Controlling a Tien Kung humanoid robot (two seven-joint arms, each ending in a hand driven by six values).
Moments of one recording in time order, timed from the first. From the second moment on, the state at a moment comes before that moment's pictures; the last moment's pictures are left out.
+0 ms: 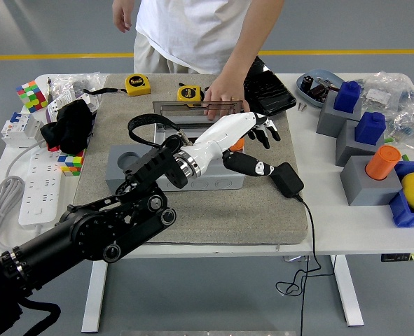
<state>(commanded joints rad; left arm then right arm) -0.72 0.00 -0.62 -1.12 1.67 0.22 -0.03 0.04 -0.38 0.44 0.39 -0.05 -0.11 0.02</state>
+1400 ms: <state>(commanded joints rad) -0.76 0.00 -0.60 -0.93 1.68 0.22 -0.05 0.04 -0.39 0.45 0.40 -0.07 -0.12 0.02</state>
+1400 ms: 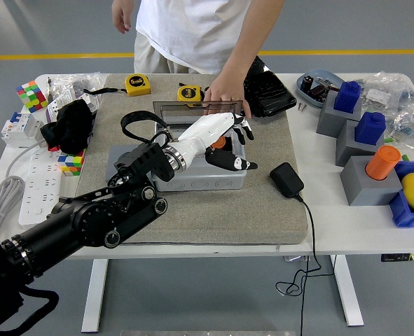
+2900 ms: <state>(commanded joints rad) -0.73 0.08 -0.82 -1.02 1.73 0.13 0.09 0.04 -0.39 0.46 0.40 -0.07 -0.12 0.03</state>
